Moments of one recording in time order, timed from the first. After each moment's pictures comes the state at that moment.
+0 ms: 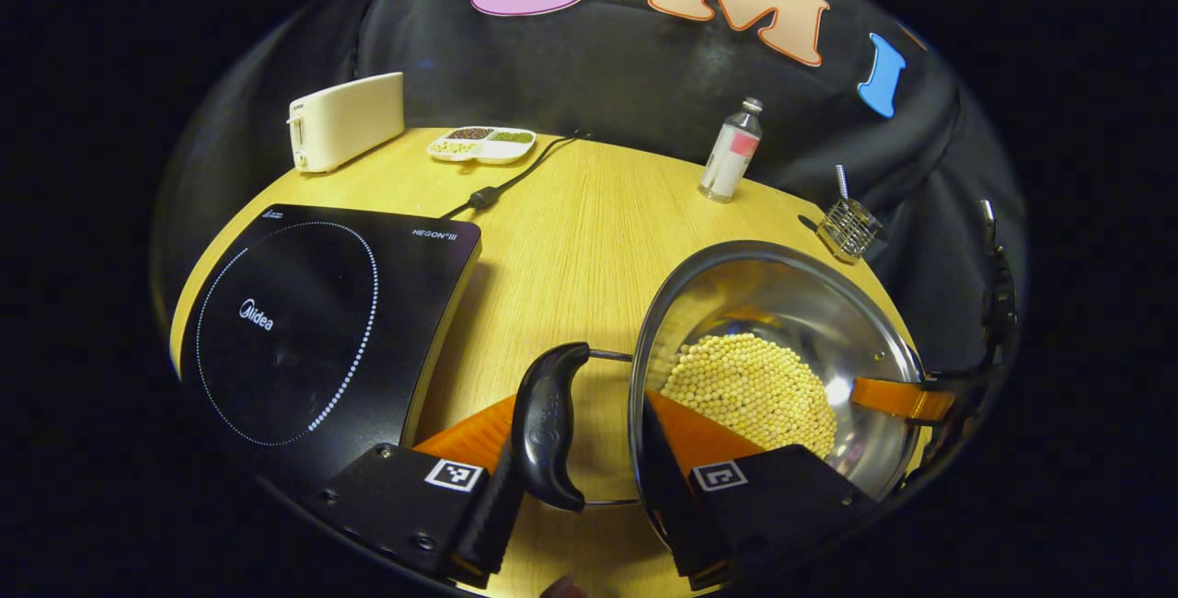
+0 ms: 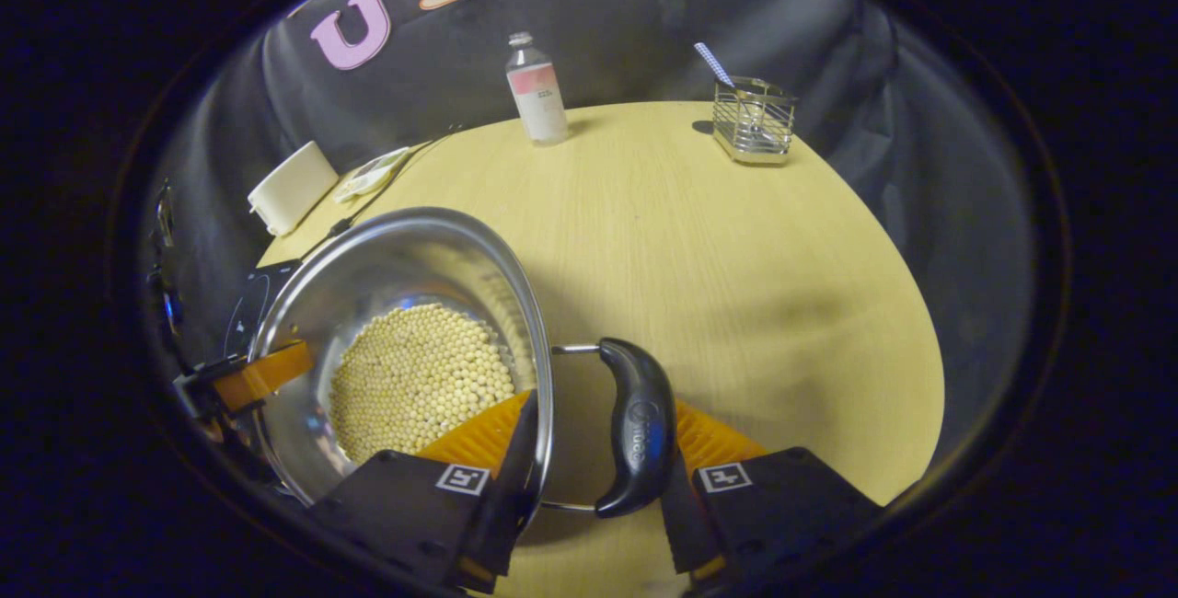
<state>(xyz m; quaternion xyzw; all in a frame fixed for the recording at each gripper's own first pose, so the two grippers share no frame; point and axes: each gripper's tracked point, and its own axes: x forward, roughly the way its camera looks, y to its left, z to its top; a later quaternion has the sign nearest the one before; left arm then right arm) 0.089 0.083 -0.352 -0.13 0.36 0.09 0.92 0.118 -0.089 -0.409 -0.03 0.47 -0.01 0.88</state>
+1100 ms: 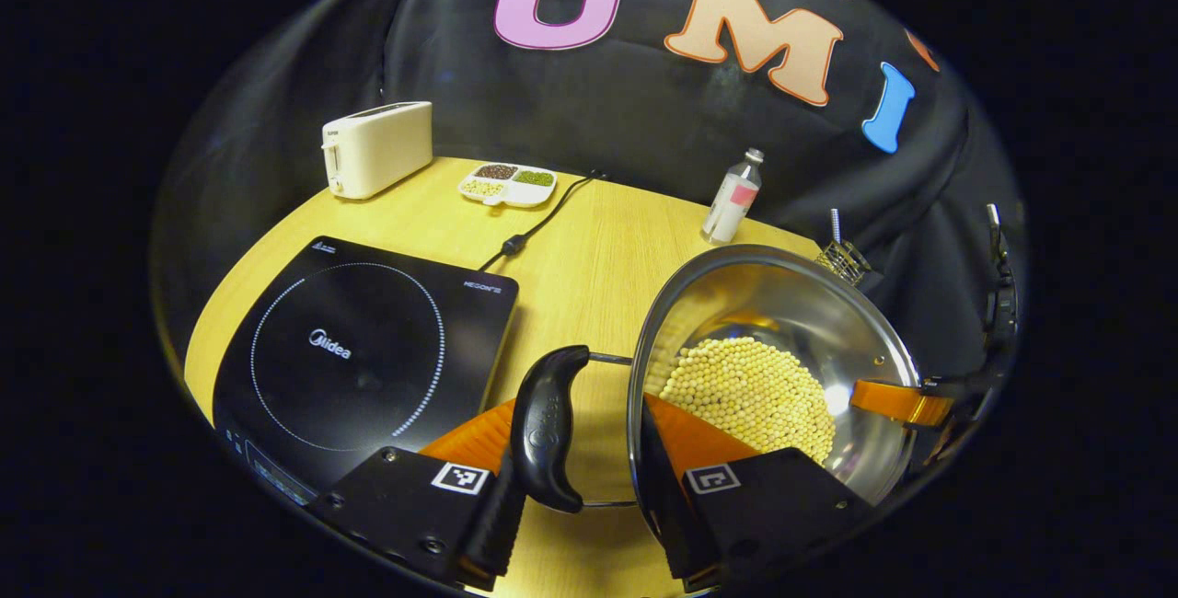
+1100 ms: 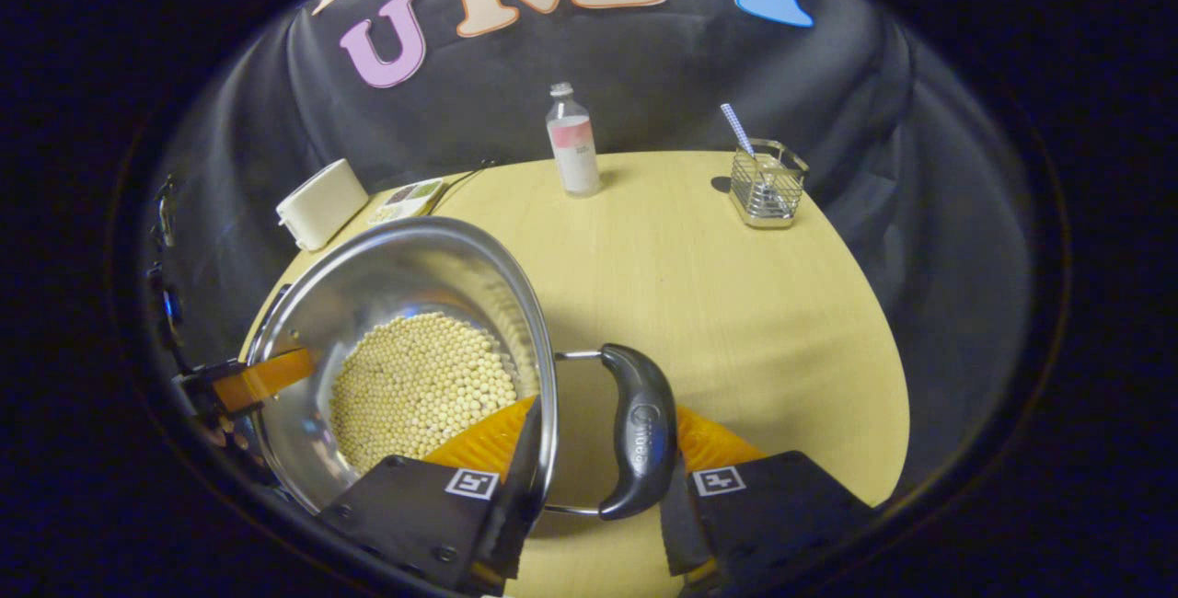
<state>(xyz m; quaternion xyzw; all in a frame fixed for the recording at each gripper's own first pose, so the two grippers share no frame) 0.070 0.105 -0.280 -0.14 0.33 0.12 0.93 0.127 -0.048 -0.341 -0.04 0.43 0.01 0.90</state>
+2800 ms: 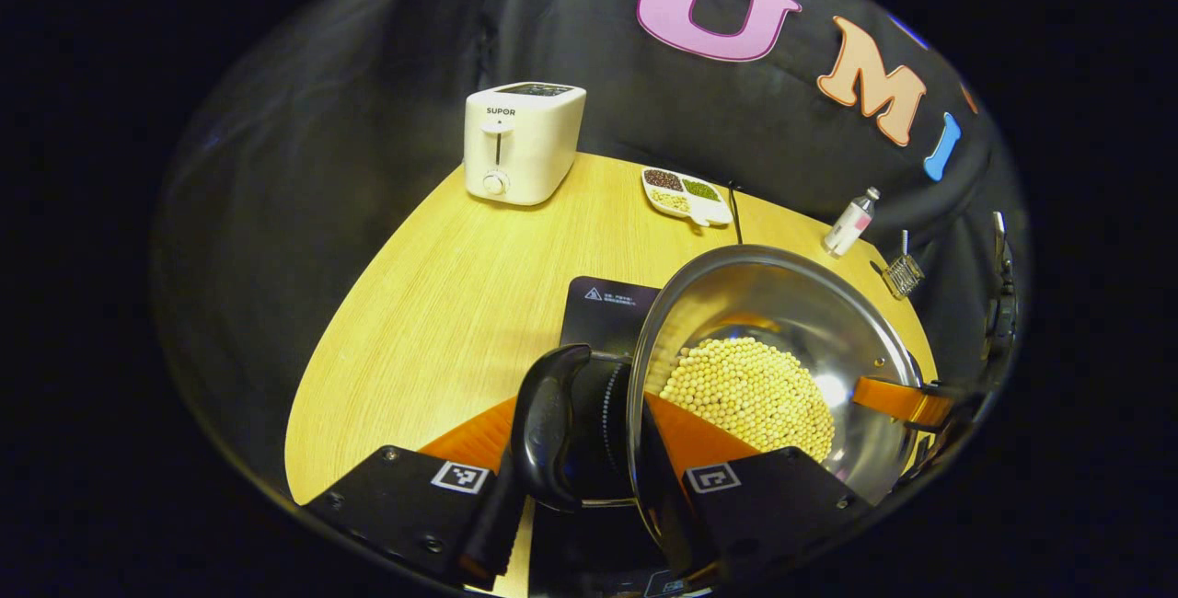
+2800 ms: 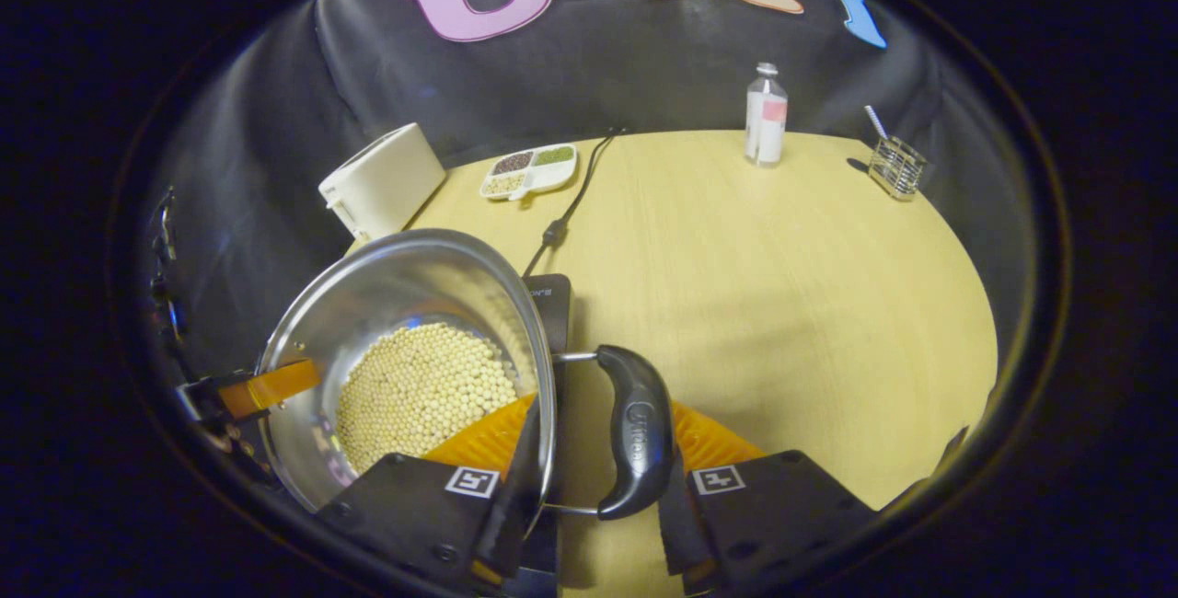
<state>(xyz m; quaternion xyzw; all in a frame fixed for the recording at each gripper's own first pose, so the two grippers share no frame) 0.002 0.409 -0.283 -0.13 0.37 0.11 0.91 0.113 0.259 -0.417 0.00 0.45 -0.01 0.89</state>
